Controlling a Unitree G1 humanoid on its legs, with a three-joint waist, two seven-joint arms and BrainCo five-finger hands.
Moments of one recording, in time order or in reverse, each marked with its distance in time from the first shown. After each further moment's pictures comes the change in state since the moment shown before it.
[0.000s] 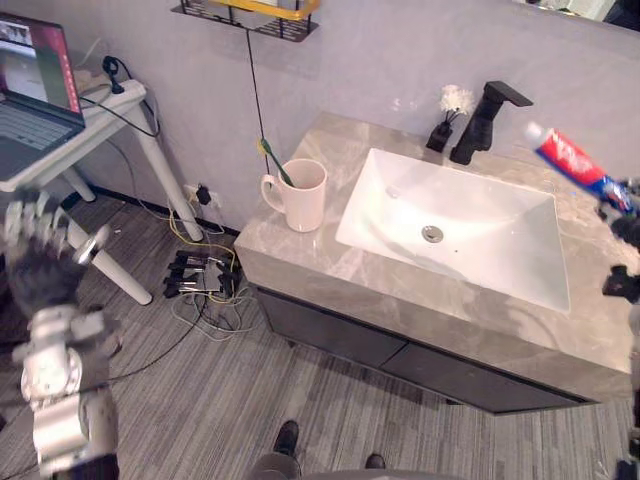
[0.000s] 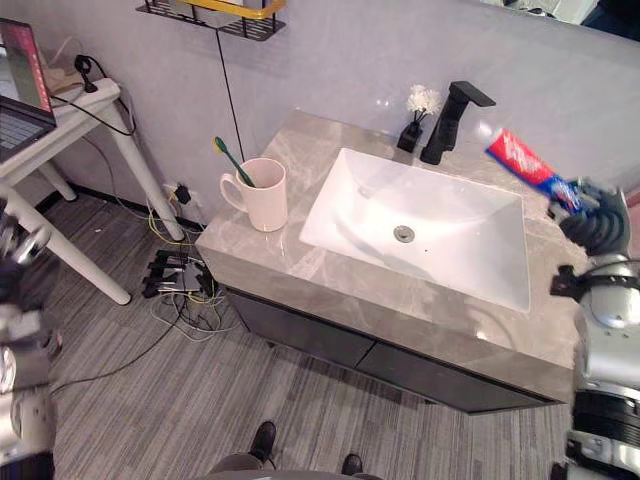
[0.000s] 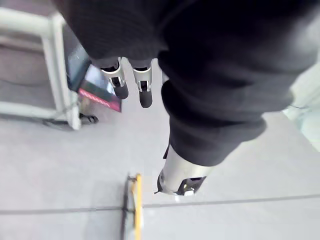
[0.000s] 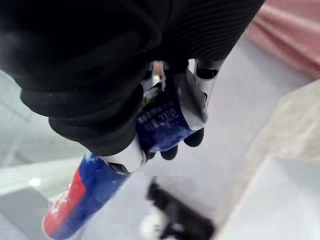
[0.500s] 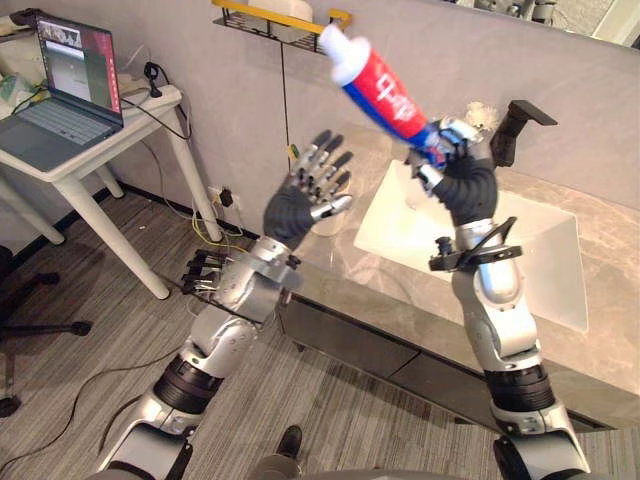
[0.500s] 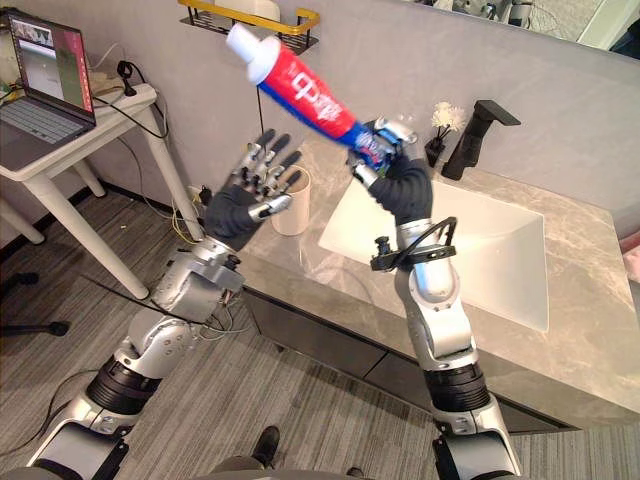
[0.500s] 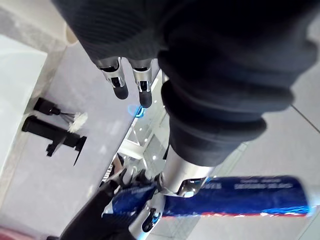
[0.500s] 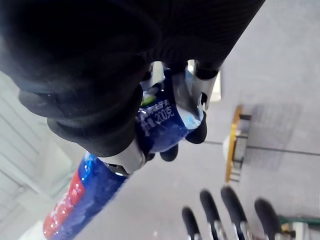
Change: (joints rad) left arm -0.396 -0.064 -0.768 0.015 -0.333 0.092 -0.045; right arm -0.130 0.395 0.505 -0.305 0.063 -0.075 -0.003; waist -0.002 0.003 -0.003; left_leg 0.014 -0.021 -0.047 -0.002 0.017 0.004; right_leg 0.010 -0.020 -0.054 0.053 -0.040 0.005
